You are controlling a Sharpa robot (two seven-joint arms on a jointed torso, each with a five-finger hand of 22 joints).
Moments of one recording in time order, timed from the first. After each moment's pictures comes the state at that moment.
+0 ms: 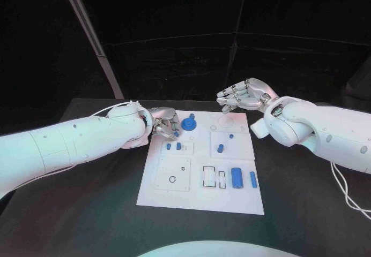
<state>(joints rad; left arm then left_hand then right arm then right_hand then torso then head) 1.29 -0.63 -0.15 1.25 -1.27 -0.06 -0.04 1.30 -0.08 0.52 -0.15 0.05 1.05 0.14 0.21 0.07 1.08 0.07 0.34 0.07 1.46 -0.01 1.35 1.04 0.14 1.35 0.10 1.08 1.00 1.27 -0.76 -0.02 1.38 -0.58 -0.29 0.21 1.39 -0.03 -0.06 0.16 0.34 0.96 0.20 0.09 0.07 1.20 0.13 0.07 0.09 1.29 0.08 0.09 0.24 0.18 1.11 0.17 0.33 0.14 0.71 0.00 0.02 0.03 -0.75</state>
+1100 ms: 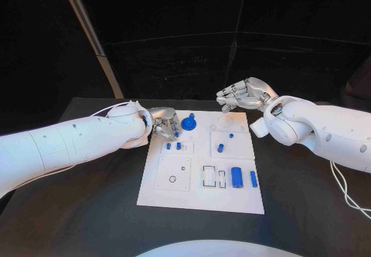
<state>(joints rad) 1.29 -0.63 -0.15 1.25 -1.26 -0.06 -0.05 1.27 -0.11 0.50 -0.15 0.05 1.01 0.15 0.16 0.06 1.03 0.09 0.31 0.06 1.45 0.00 1.34 1.01 0.14 1.34 0.10 1.07 0.99 1.27 -0.76 -0.02 1.37 -0.58 -0.28 0.20 1.39 -0.03 -0.06 0.16 0.34 0.96 0.20 0.09 0.07 1.19 0.14 0.07 0.09 1.29 0.08 0.09 0.24 0.18 1.11 0.17 0.33 0.14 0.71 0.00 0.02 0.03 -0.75</state>
